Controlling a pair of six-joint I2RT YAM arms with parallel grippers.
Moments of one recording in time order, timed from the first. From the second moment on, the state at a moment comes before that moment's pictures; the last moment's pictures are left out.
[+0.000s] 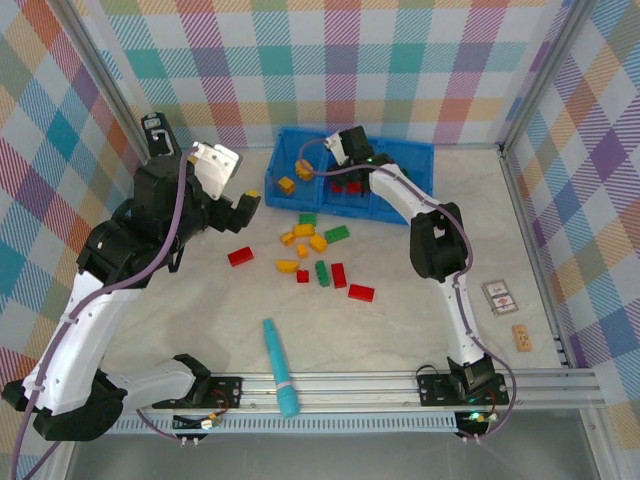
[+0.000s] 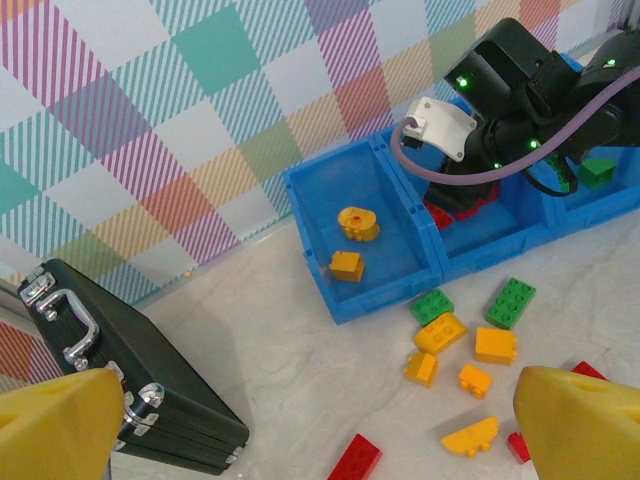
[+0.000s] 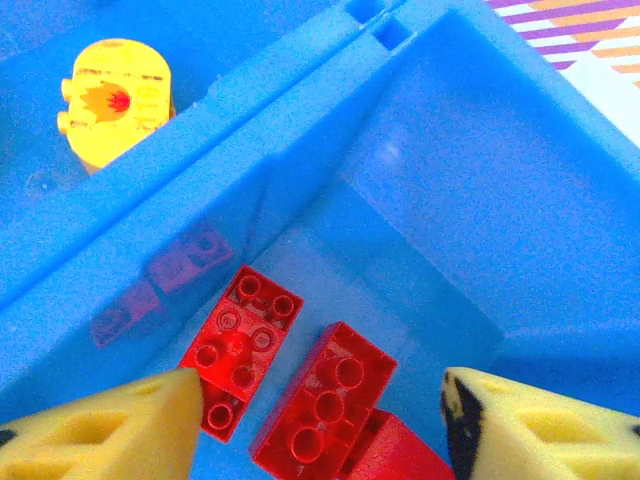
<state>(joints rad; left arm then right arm) -0.59 1.12 1.67 -0.98 -0.30 0.21 0.46 2.39 2.15 -0.51 0.12 -0.28</state>
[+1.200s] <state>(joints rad) -0.59 1.08 1.64 -0.97 -0.28 0.23 0.56 1.35 0.98 -0.75 -0.28 -0.63</state>
